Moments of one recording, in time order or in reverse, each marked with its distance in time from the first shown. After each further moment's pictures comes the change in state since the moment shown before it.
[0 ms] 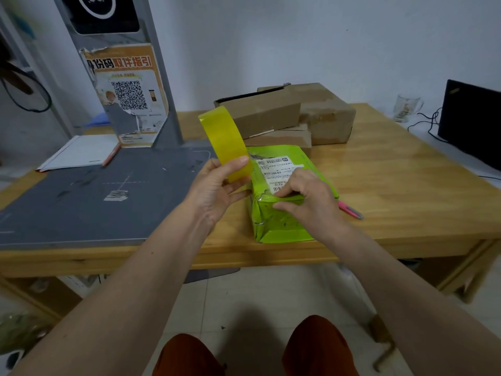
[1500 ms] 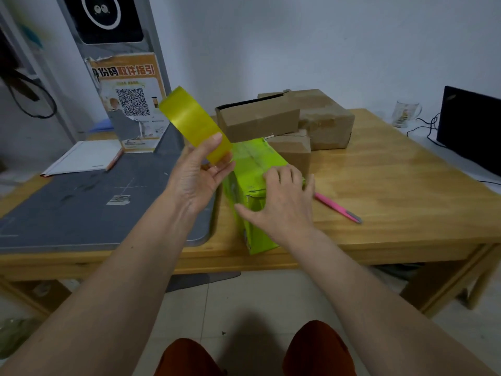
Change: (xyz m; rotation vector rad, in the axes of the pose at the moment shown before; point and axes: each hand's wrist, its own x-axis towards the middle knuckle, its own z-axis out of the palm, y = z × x) left_hand -0.002 0.039 -0.003 -0.170 -0.010 0.126; right_hand 0.011 -0.043 0.037 -0.604 -0.006 0.211
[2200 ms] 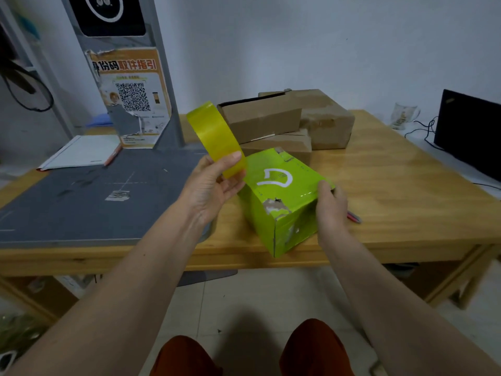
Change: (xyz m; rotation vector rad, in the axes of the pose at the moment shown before) left_hand -0.013 -0.020 -0.003 0.097 -0.003 -0.111; right_hand 0.006 0.060 0.010 1.080 0.173 0.830
